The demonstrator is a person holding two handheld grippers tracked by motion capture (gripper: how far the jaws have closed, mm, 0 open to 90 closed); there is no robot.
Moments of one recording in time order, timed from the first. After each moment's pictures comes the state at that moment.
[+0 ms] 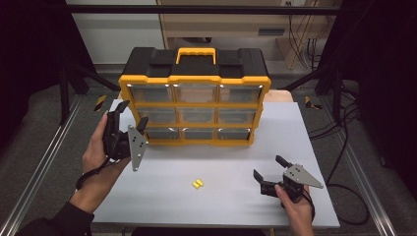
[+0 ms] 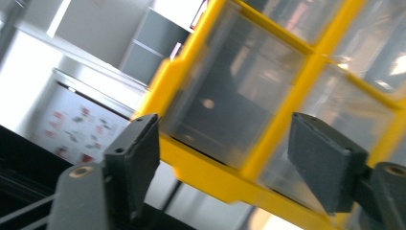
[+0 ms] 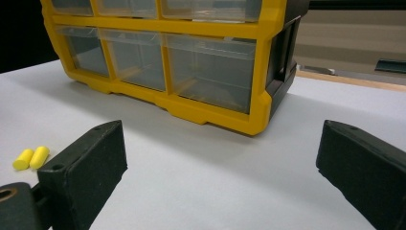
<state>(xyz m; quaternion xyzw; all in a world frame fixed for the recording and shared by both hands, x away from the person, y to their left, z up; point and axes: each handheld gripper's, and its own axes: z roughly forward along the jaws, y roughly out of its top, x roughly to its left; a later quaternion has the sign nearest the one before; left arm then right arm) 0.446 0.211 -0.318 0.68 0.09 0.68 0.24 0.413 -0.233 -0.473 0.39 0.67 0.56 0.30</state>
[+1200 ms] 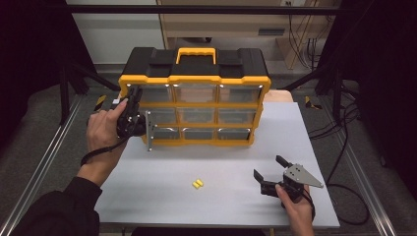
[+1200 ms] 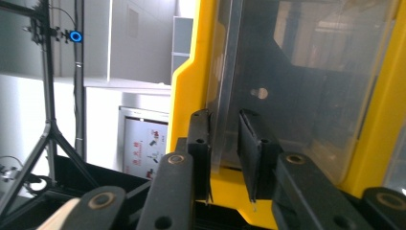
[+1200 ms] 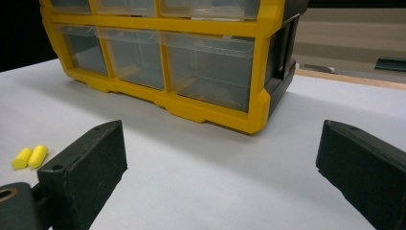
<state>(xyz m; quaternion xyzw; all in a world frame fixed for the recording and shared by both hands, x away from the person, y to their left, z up) 0.500 0.203 -0.322 0.64 -0.01 0.76 0.06 0.414 -0.234 -0.473 0.39 0.67 0.55 0.30</state>
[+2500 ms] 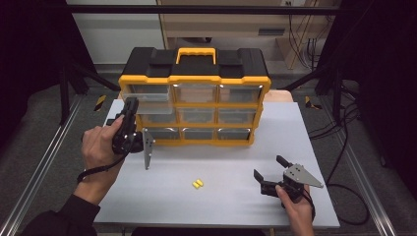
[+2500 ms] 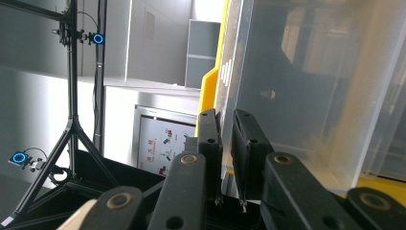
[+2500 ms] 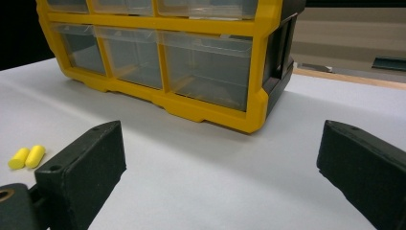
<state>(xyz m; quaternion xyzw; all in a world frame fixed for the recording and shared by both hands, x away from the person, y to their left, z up) 0.453 0.203 -0.328 0.62 -0.01 0.78 0.08 0.414 -0.234 -0.473 0.39 0.67 0.55 0.30</state>
